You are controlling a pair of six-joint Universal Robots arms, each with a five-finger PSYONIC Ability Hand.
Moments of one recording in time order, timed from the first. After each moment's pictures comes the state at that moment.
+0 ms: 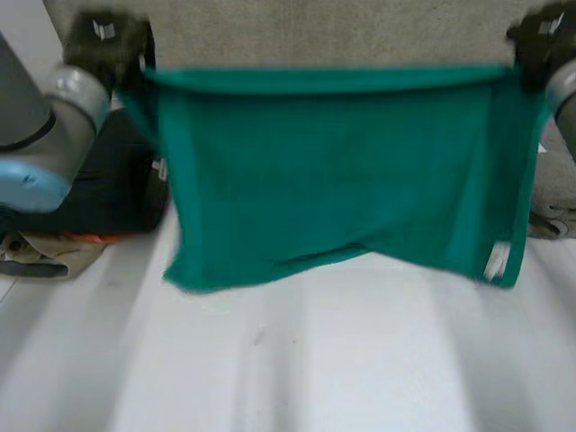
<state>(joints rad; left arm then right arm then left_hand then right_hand) 4.44 -2.14 -0.87 3.25 -1.46 3.44 1.71 -0.95 0.76 -0.02 1.49 2.48 1.15 1.20 1.19 1.20 1.00 1.13 1.18 1.19 1.20 1.01</state>
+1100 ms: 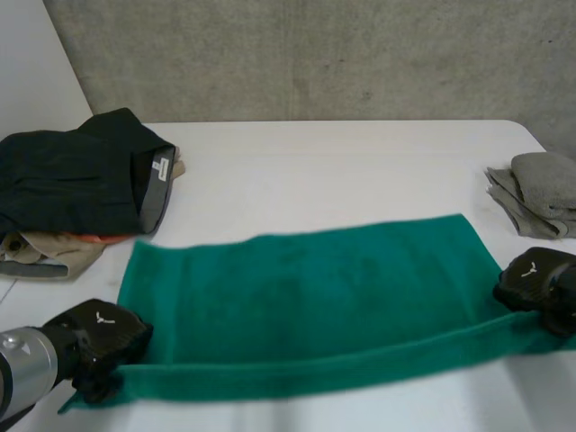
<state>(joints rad) 4.59 -1.57 -1.94 2.64 -1.34 3.88 1.51 -1.30 1.65 0.55 1.30 1.88 1.15 1.20 1.19 1.20 1.00 1.13 1.18 1.19 1.20 1.02</state>
